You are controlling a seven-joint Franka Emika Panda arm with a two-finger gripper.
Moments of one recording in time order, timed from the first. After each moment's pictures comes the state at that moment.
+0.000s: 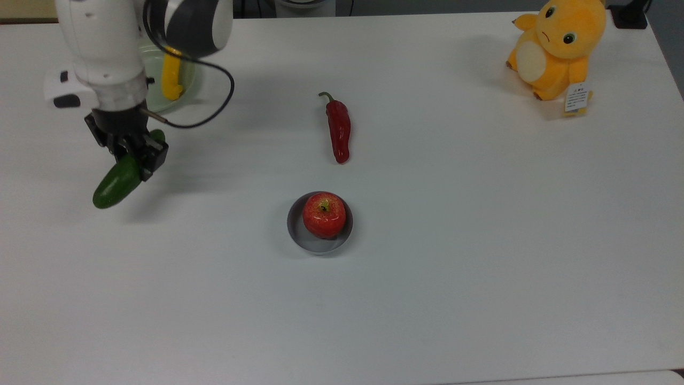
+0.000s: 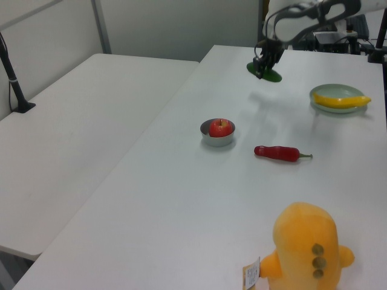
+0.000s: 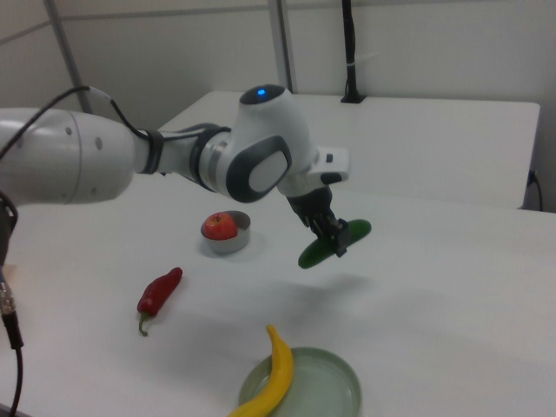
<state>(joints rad) -0.02 0.43 -0.26 -1.63 0.03 2.32 0.13</state>
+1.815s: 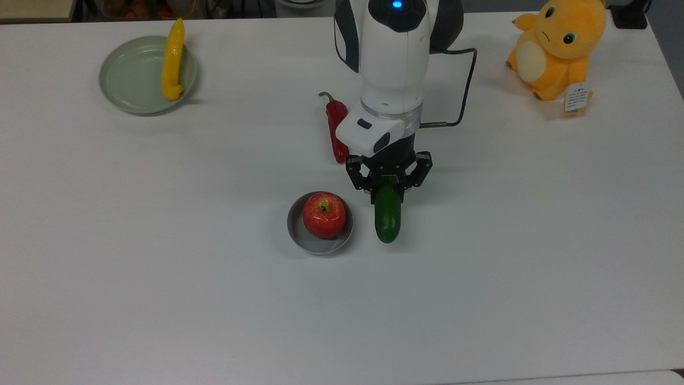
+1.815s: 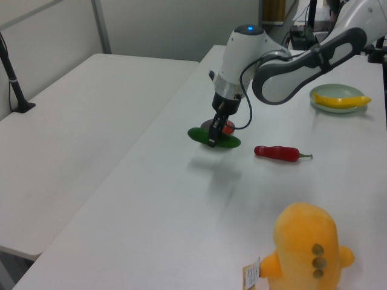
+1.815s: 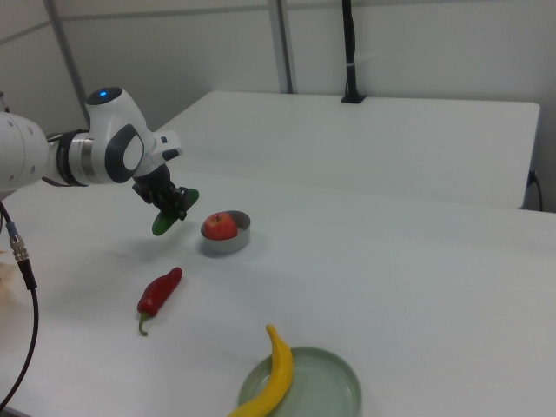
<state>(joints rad) 0.31 0.50 0.01 -1.62 -0.06 2.41 0.25</state>
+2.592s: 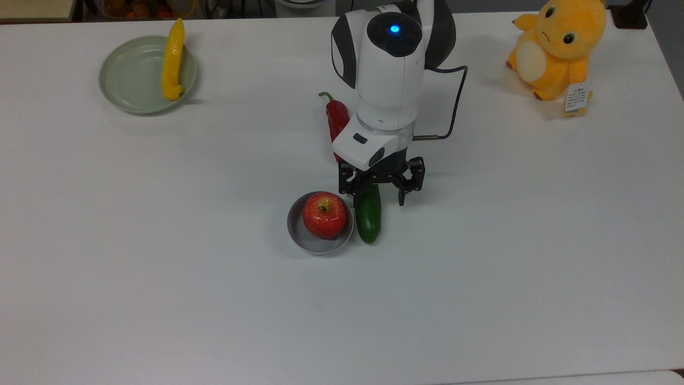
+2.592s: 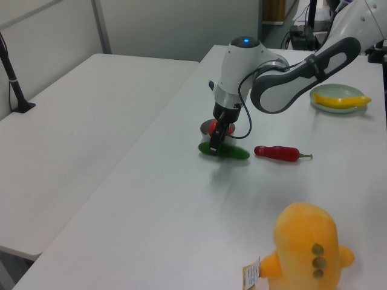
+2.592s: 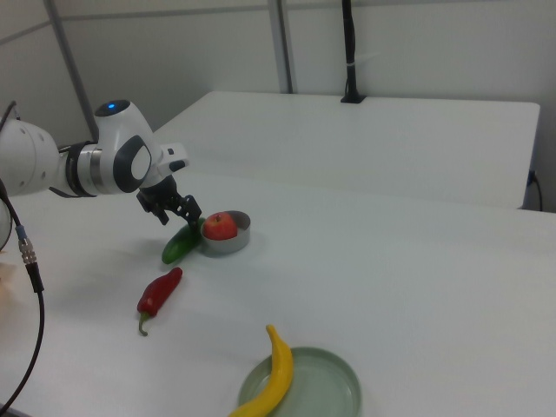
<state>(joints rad) 0.30 0.54 0.01 -1.62 -0.09 2.41 0.25</state>
